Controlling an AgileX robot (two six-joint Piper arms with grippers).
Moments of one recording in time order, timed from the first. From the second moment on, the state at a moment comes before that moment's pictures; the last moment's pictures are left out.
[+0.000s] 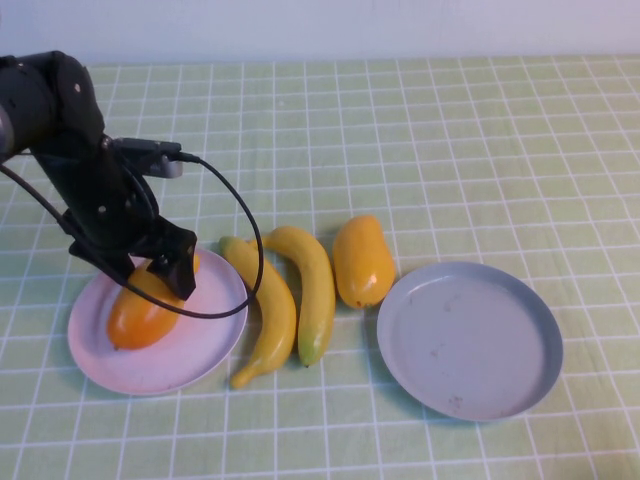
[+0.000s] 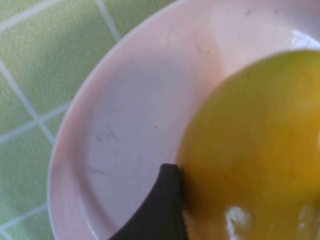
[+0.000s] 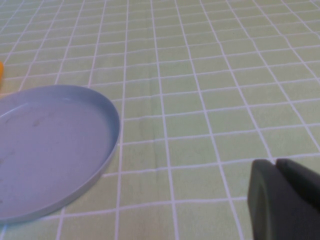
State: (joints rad) right arm 0.01 -0.01 0.02 0.12 0.39 0.00; left arm -0.17 1.98 -1.56 -0.19 1.21 0.35
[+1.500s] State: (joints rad) right arm 0.01 -0.01 0.02 0.12 0.39 0.00; left arm -0.72 2.14 -1.95 0.11 1.04 -0.29
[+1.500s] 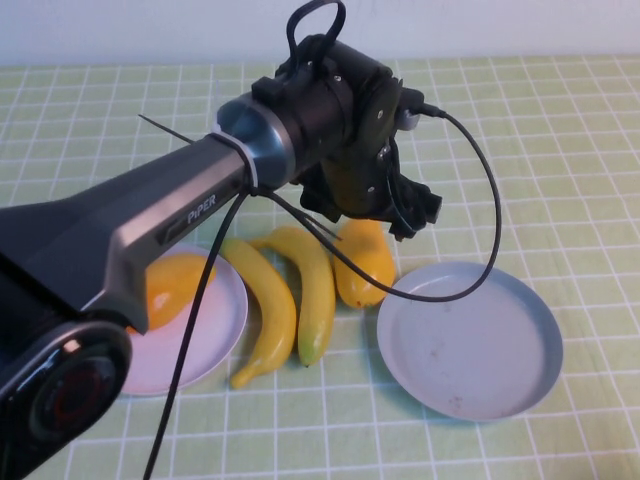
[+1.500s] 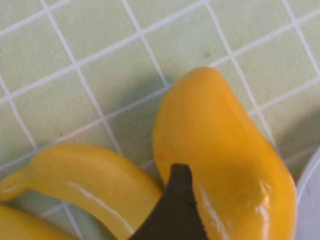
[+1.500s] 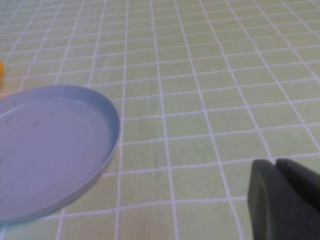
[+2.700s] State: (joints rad) right arm 0.01 -0.01 0.02 0.12 0.39 0.00; left arm -0.68 2.28 -2.03 0.08 1.10 -0.28
